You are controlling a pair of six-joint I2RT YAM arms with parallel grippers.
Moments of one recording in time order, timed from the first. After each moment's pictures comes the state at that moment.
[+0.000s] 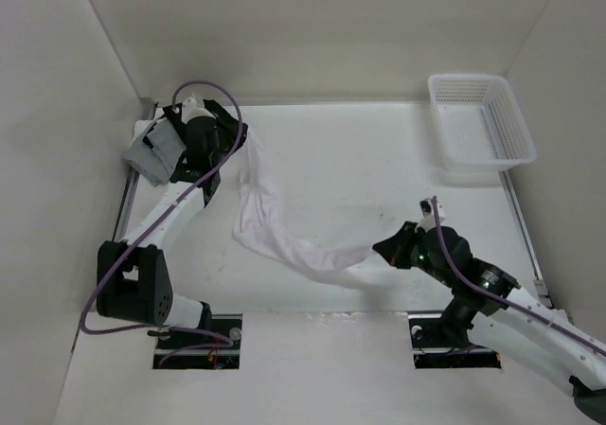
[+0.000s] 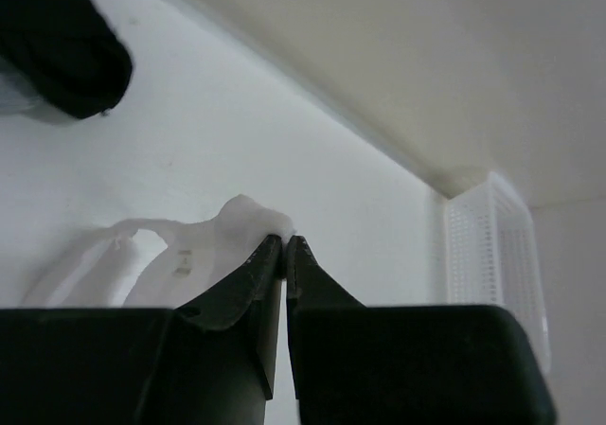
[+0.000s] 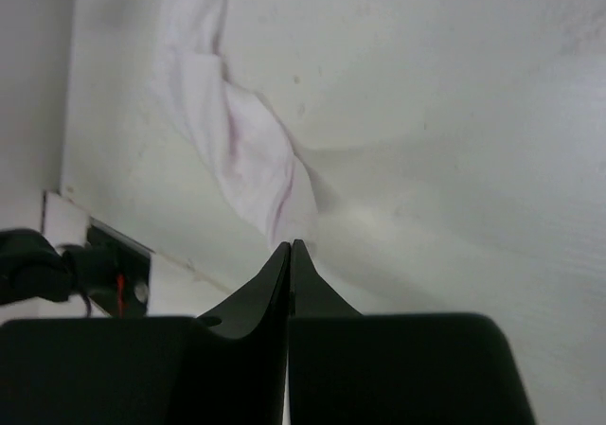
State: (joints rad) left arm -0.18 1.44 0.98 0.19 -0.05 -0.83; right arm 0.85 0.53 0.45 -0.42 0.15 0.88
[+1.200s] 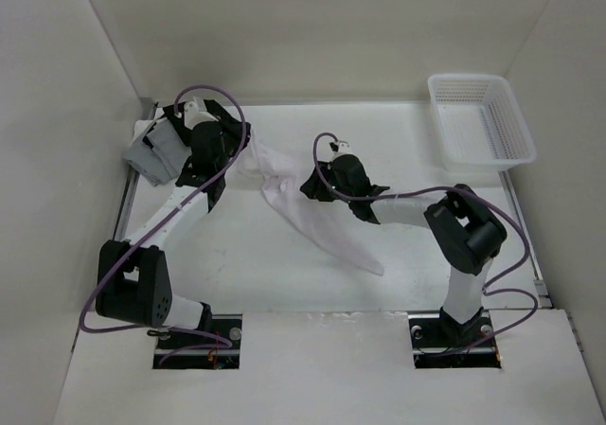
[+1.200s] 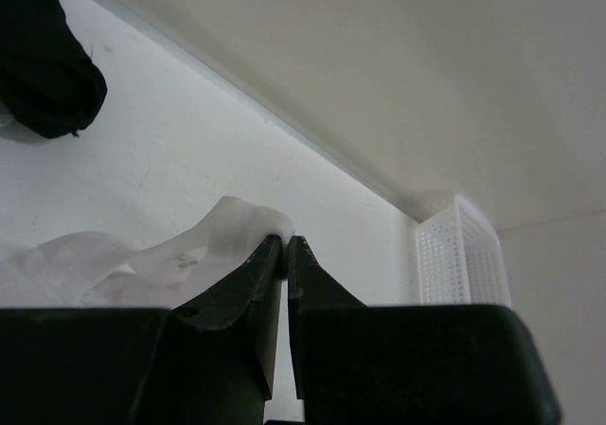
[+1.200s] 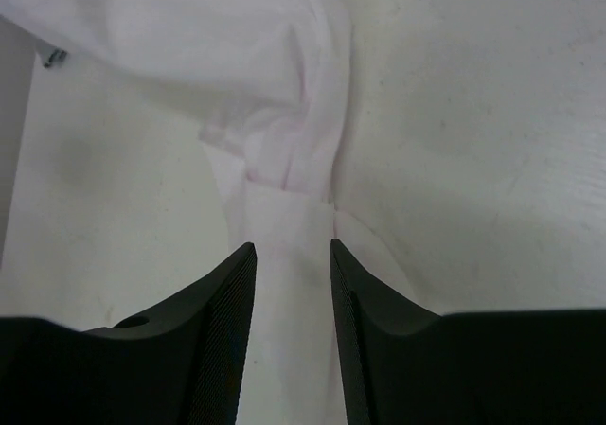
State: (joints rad) left arm -0.23 1.38 0.95 0.29 -0.13 -0.86; right arm 0.68 1.83 1.01 0.35 -0.03 0.67
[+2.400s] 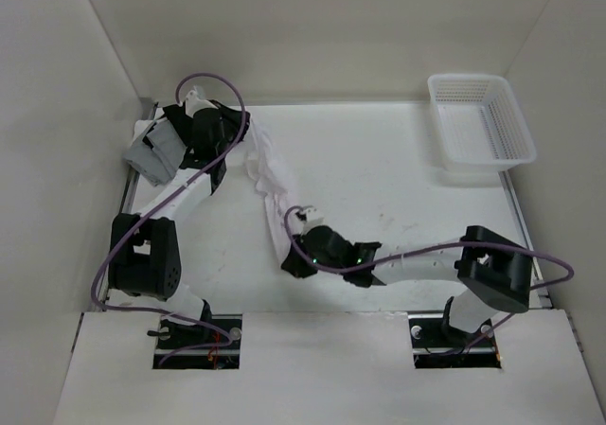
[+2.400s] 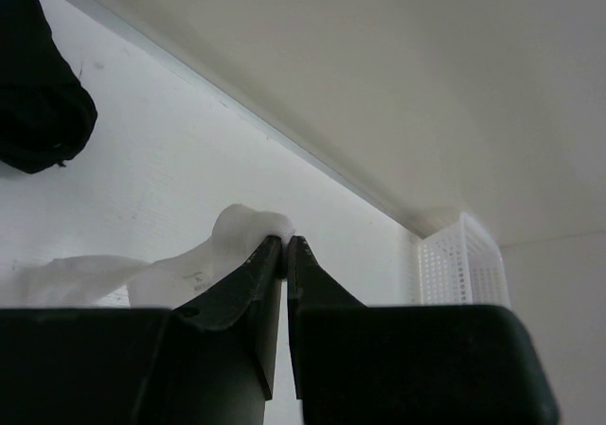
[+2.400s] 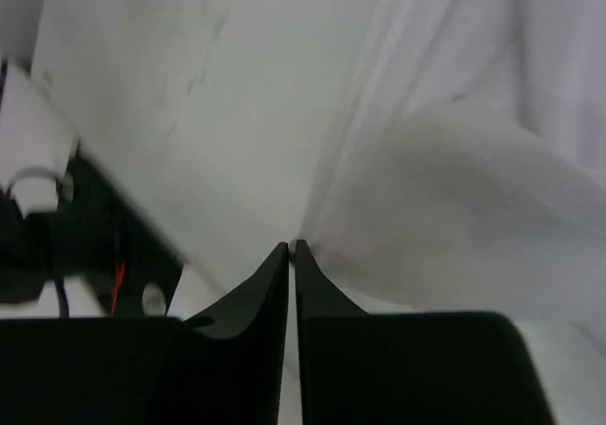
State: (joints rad) left arm -0.19 1.56 1.06 0.33 -0.08 -0.88; right arm 1.12 1.58 0.80 0.23 0.12 0.79
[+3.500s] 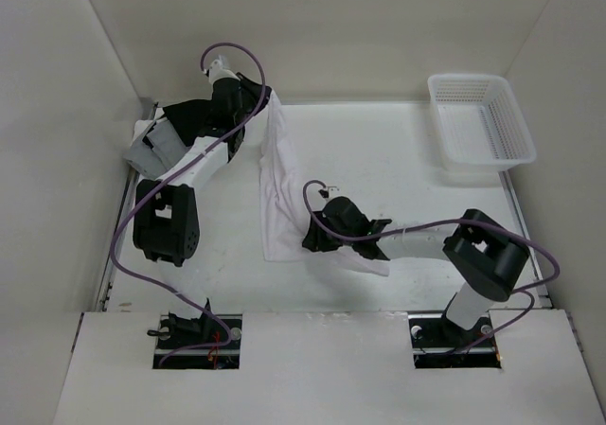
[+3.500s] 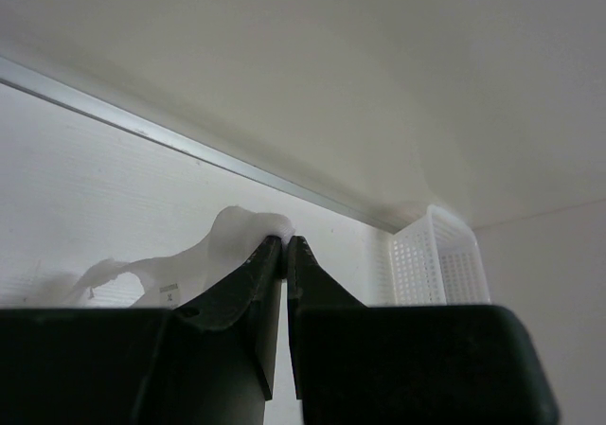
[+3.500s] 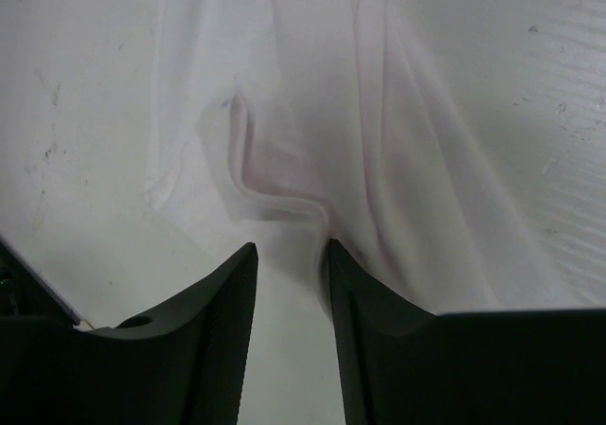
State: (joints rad) left arm -0.23 1.85 1.46 0.27 0.00 -0.86; right arm 0.90 1.66 0.78 0.18 -0.03 0.72
